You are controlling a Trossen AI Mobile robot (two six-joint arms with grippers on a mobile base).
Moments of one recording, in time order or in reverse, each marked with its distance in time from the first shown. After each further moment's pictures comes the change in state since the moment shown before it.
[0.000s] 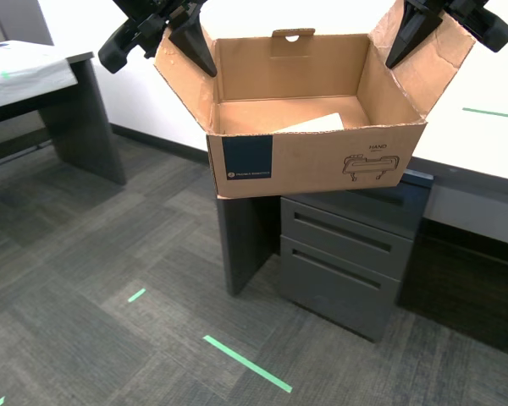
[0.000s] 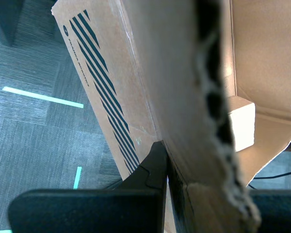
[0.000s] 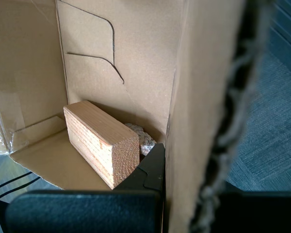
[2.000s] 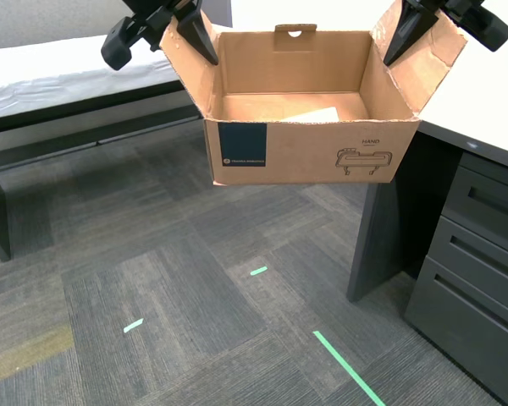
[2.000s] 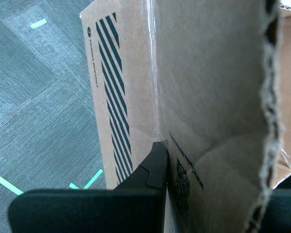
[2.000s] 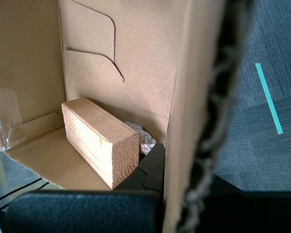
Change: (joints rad) arm 0 0.005 0.000 0.000 0.032 0.005 0.046; arm 1 0.006 0.002 0.000 0.098 -0.058 -0.180
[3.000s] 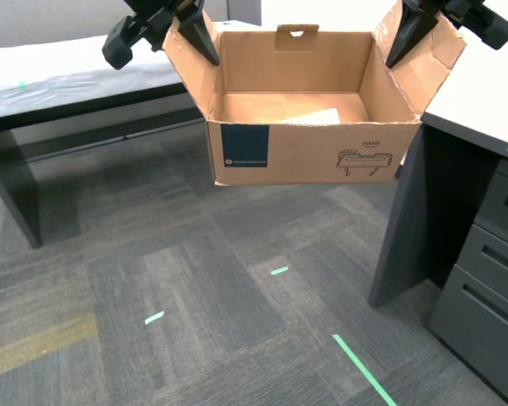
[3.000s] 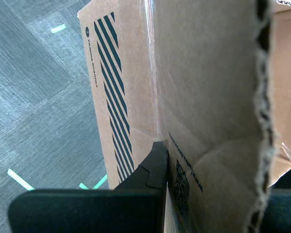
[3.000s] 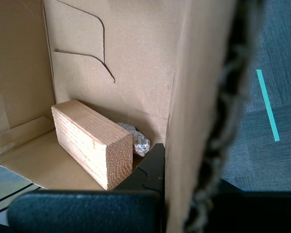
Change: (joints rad) arm 0 0.002 0.000 0.000 0.002 0.060 0.015; arm 1 0.000 0.000 0.000 0.002 -0.014 0.036
